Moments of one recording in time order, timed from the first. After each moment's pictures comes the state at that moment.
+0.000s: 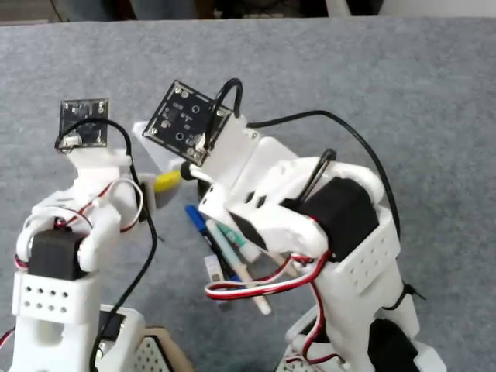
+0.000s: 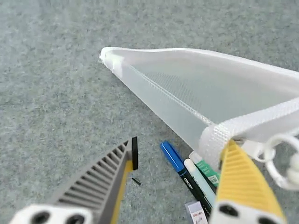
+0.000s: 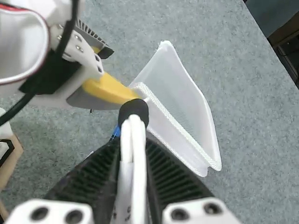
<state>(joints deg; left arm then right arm) 2.9 -56.7 35.1 75.3 8.8 -40.8 -23.8 -19.7 100.6 22.4</state>
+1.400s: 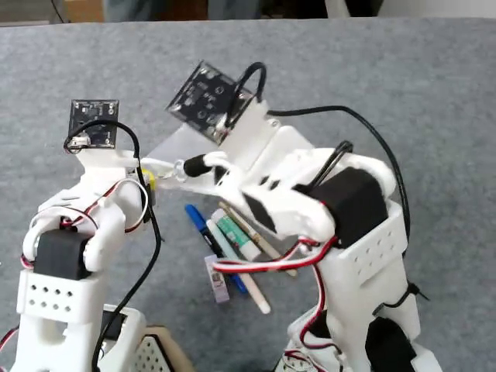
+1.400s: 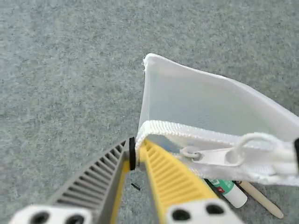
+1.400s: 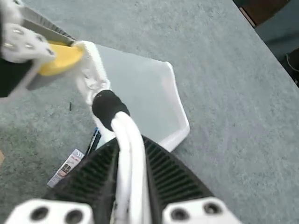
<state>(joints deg) 3.5 -56.3 36.1 73.7 6.8 -32.1 -23.6 -19.6 100.6 22.4</state>
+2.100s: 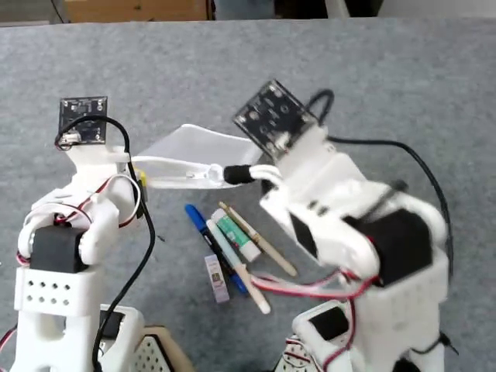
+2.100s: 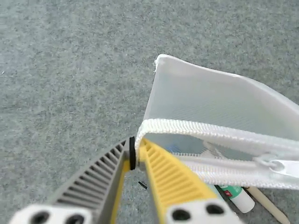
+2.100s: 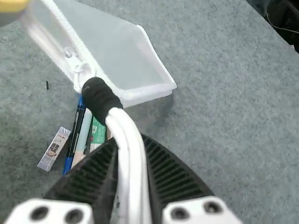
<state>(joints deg) 0.3 -56.0 36.1 73.9 6.8 -23.1 -40.3 -3.1 100.6 22.4</state>
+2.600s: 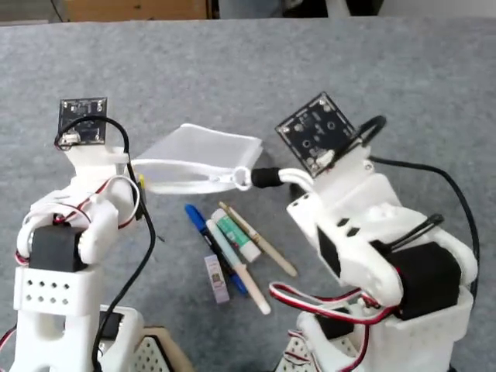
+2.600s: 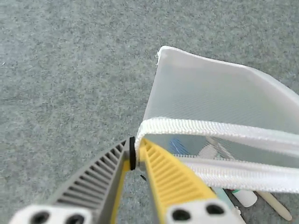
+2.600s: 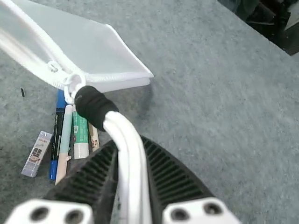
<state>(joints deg) -0.1 -56.0 36.1 75.6 6.8 -14.8 -47.2 1.2 100.6 22.4</state>
